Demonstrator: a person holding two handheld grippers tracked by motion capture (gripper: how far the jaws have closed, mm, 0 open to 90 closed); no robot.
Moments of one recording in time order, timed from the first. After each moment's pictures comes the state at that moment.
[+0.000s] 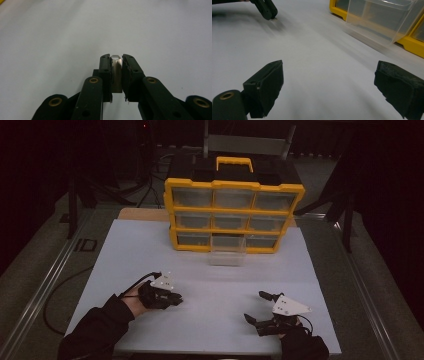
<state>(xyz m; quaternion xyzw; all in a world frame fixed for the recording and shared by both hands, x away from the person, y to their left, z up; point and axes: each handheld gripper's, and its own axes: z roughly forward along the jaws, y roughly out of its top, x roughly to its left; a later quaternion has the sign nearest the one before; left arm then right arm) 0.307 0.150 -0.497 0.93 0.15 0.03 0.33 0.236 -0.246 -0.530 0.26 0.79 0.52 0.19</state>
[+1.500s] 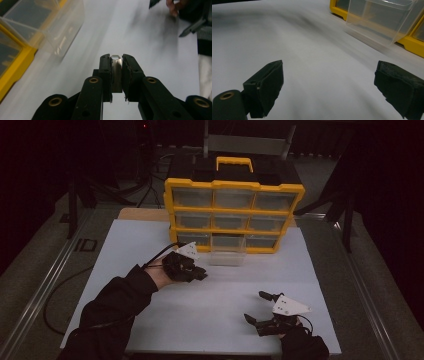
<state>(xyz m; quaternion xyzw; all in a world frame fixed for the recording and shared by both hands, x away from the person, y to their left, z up) 0.353 0.084 -0.427 0.92 0.14 0.03 0.36 0.236 -0.247 -0.530 0.26 0.79 0.52 0.19</state>
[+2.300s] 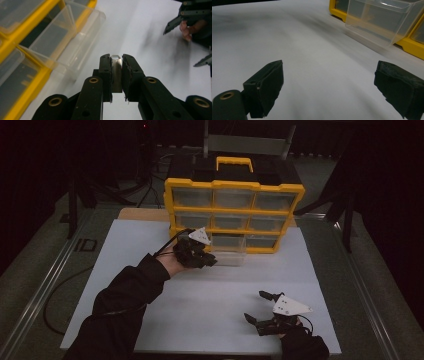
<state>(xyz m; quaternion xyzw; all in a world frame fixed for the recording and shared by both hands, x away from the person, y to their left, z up) 0.379 0.057 -0.405 0.91 0.17 0.05 0.37 0.236 -0.247 -0.528 0.26 0.79 0.52 0.19</state>
